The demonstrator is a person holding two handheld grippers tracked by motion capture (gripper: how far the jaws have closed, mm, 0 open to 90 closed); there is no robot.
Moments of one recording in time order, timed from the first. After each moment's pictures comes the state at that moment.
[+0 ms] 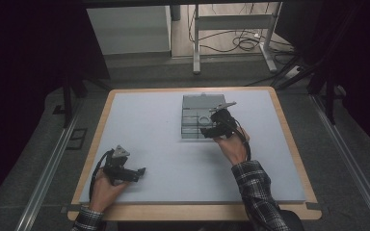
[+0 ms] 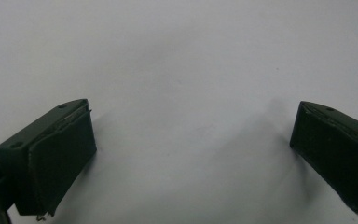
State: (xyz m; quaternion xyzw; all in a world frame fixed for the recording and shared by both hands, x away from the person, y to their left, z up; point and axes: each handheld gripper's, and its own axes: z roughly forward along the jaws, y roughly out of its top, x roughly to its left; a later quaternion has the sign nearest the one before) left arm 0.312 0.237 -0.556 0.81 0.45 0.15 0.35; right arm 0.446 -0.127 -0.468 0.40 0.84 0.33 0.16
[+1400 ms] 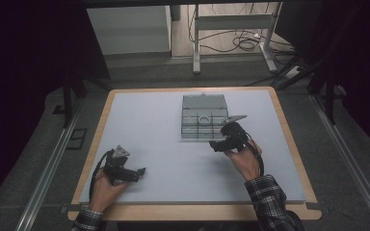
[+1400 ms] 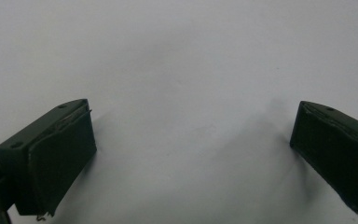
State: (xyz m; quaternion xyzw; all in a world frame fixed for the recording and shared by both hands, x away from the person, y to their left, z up) left arm 0.311 0.236 -0.556 0.81 0.46 0.15 0.34; right arm 0.407 -0.159 -0.477 0.39 0.85 0.31 0.16
